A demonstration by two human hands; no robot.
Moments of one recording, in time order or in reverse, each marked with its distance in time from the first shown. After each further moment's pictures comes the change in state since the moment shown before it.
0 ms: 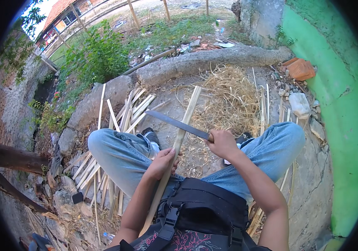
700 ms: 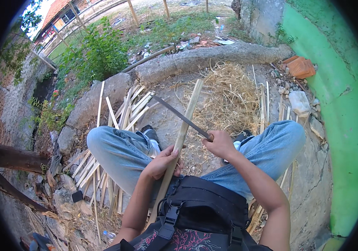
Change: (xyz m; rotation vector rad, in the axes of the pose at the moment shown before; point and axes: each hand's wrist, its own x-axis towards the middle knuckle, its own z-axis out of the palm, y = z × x) left_hand -0.016 0.016 0.011 -0.041 -0.117 -0.025; right_hand -0.003 -0.009 -0.001 0.247 -0.081 0.165
